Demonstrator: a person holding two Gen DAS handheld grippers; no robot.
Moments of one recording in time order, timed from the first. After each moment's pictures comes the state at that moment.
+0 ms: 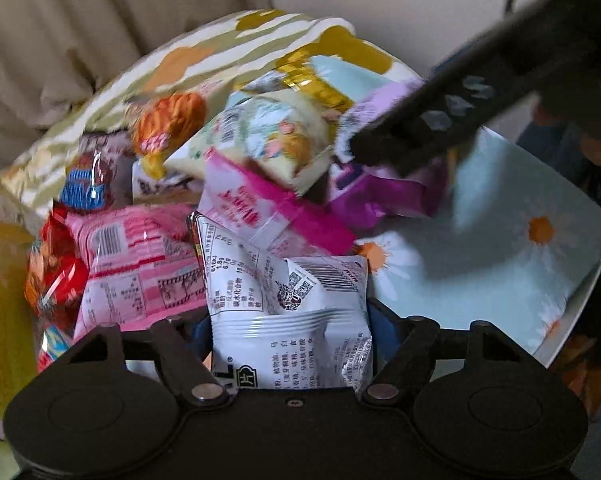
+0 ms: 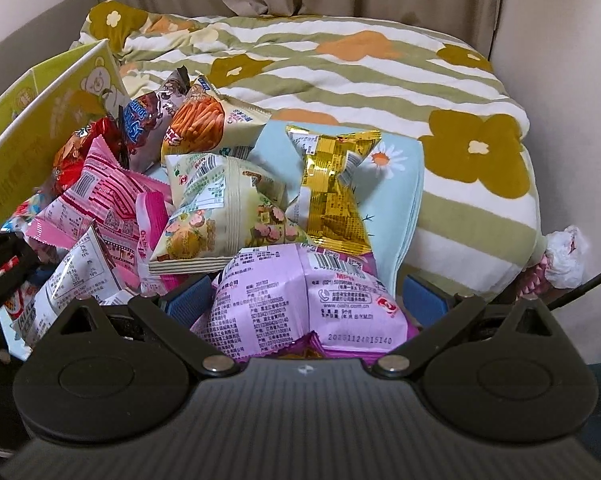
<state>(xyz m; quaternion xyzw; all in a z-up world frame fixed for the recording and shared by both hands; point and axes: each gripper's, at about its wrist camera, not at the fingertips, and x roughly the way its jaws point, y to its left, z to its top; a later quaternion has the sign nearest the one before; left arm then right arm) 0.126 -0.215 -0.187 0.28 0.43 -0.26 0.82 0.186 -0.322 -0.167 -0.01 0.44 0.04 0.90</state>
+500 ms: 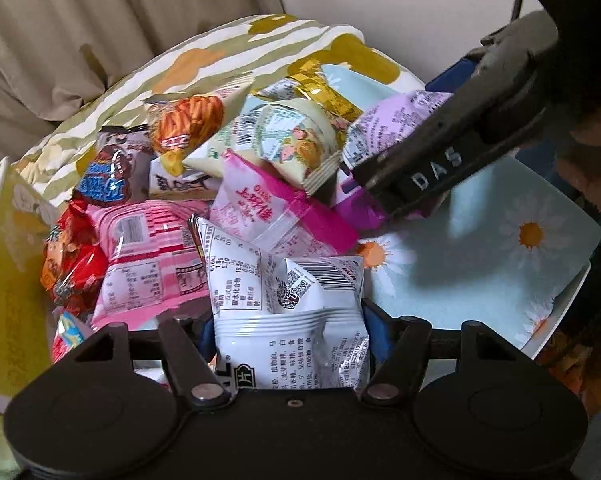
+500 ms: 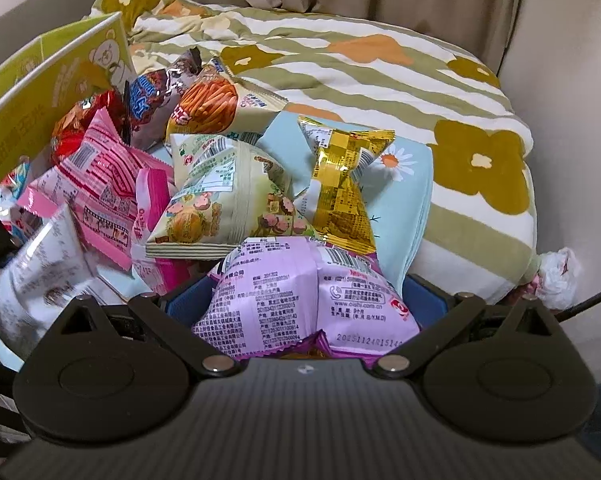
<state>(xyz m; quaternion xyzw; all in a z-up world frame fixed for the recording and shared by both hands) 0.126 -0.202 -0.172 0.25 0.44 -0.24 0.83 0.186 -0.306 -0.176 -0.07 0.44 0.05 0.89</state>
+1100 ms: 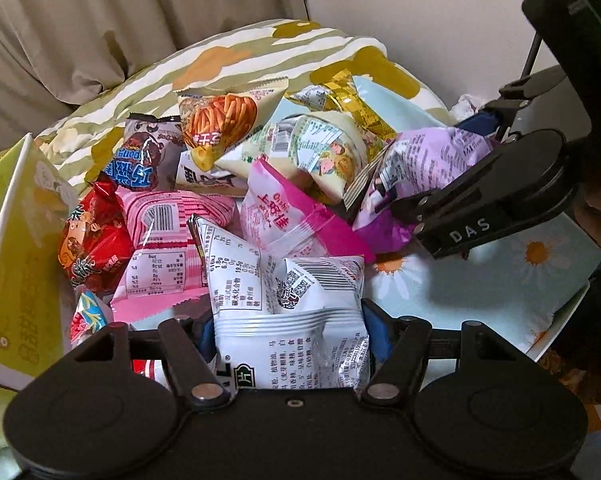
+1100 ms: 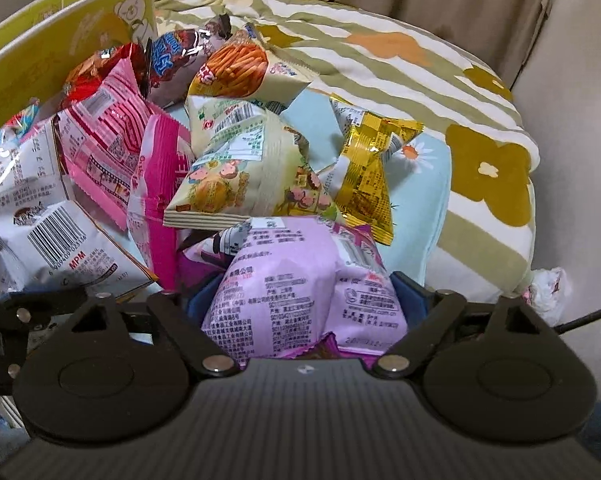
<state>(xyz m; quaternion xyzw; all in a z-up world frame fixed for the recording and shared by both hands) 0.122 -0.188 -0.159 0.22 0.44 -0.22 0.84 0.178 -0.294 -0.187 -0.11 0.45 0.06 0.88</state>
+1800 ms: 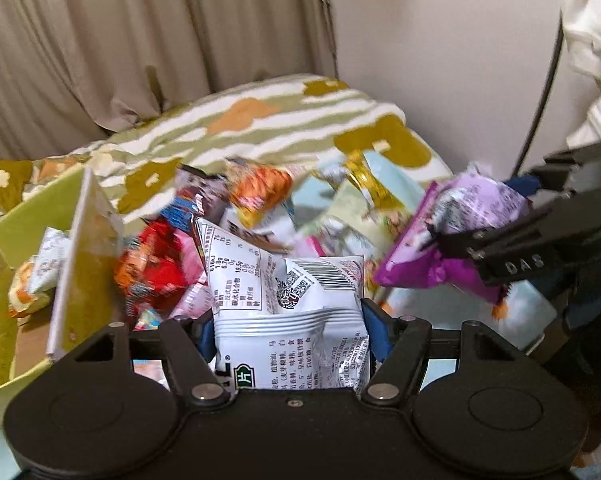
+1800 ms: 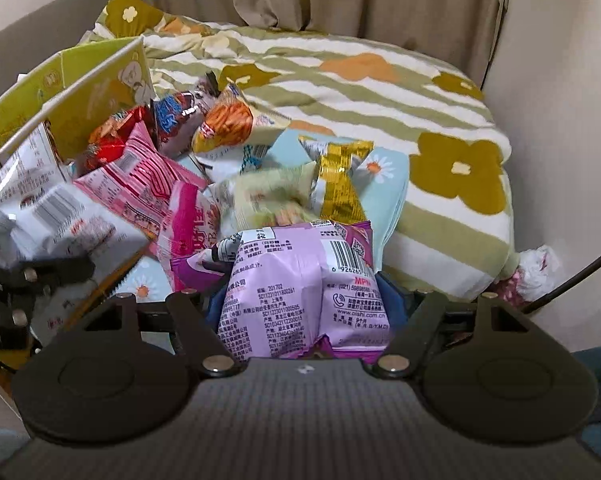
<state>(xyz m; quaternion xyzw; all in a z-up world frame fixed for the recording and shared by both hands) 0.090 -0.161 -0.090 0.16 0.37 -0.20 0.89 0.121 -0.305 -0.121 -0.06 0.41 0.04 0.91</state>
